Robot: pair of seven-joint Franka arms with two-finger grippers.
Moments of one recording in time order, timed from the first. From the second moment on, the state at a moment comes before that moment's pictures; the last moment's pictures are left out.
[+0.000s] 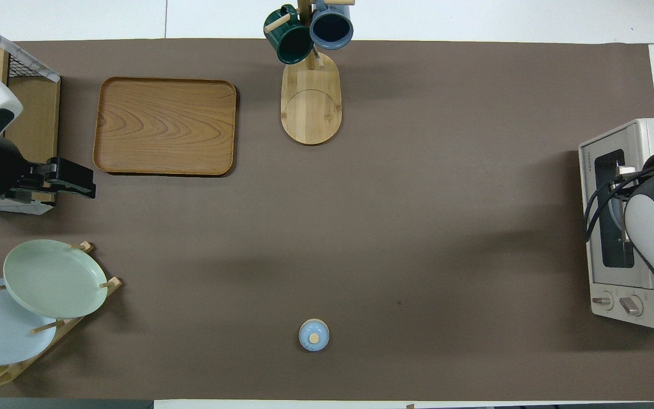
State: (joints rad) left arm -0.06 -0.02 -0.09 -1.63 -0.04 1.52 -0.13; right arm -0.18 0.02 0.07 -1.93 -0.24 1.86 -0.10
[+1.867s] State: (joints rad) left arm -0.06 -0.02 -0.09 -1.63 -0.04 1.52 -0.13; right arm -0.05 0.05 0.09 -2.18 -0.16 2.23 0.00
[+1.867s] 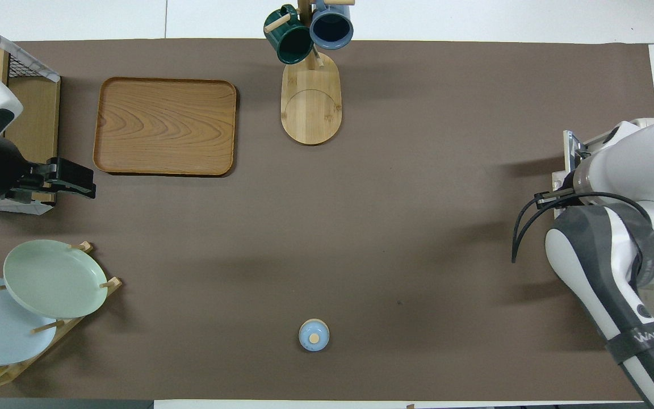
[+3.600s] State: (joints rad) left arm -0.06 -0.02 -0.09 -1.63 -0.04 1.52 -0.13; right arm -0.06 0.06 0.08 -1.99 -0.17 1.93 0.12
